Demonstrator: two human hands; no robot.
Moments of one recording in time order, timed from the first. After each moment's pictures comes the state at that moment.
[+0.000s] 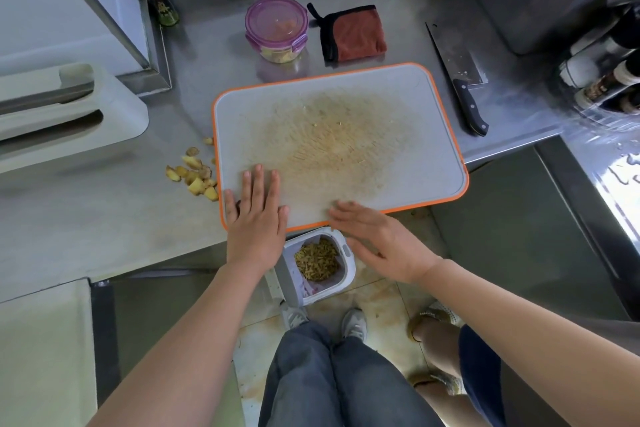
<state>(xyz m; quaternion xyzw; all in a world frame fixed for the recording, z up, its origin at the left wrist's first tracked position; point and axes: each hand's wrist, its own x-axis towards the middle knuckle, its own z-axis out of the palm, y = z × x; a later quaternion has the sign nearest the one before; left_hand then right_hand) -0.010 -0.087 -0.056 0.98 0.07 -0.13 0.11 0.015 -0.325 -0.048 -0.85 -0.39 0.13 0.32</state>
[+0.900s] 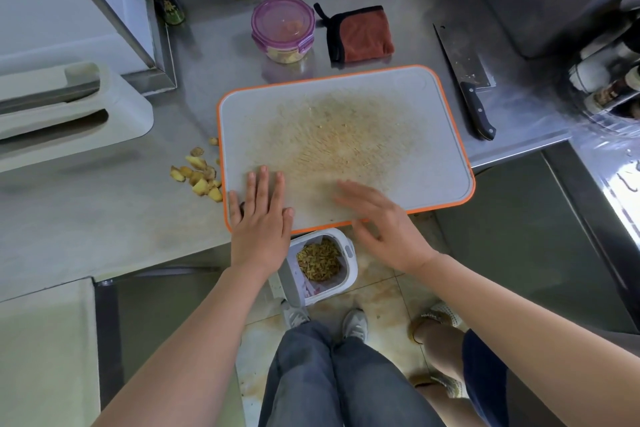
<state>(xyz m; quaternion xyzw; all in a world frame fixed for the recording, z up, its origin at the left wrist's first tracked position) -0.011 -0.087 -0.060 0.98 0.06 -0.12 0.10 0.029 -0.312 -0.040 -0.87 -0.31 0.11 0.36</state>
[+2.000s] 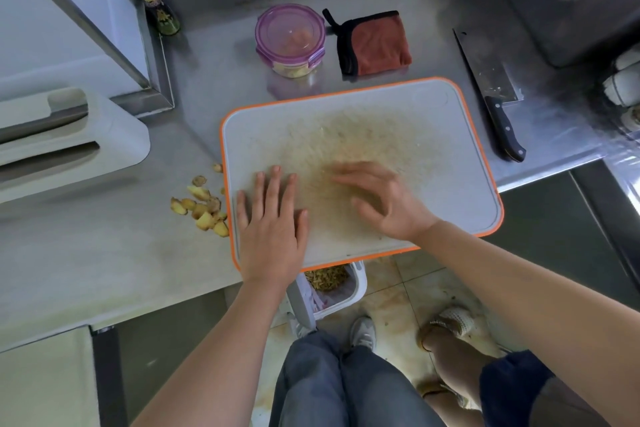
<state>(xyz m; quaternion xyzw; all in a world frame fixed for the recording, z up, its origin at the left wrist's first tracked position) 0.031 -0.079 -0.065 1.00 0.06 -0.02 0.07 0.122 -0.281 -0.045 -0.86 -0.35 0.10 0.37</state>
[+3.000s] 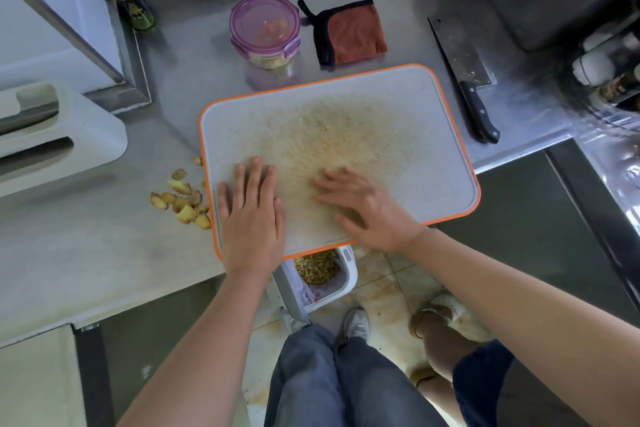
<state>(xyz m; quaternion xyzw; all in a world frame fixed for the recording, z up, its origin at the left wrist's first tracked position) 0.029 -0.080 -0.065 0.99 0.06 -0.01 0.09 0.087 -0.290 -0.051 -0.86 -0.38 0.13 0.30</state>
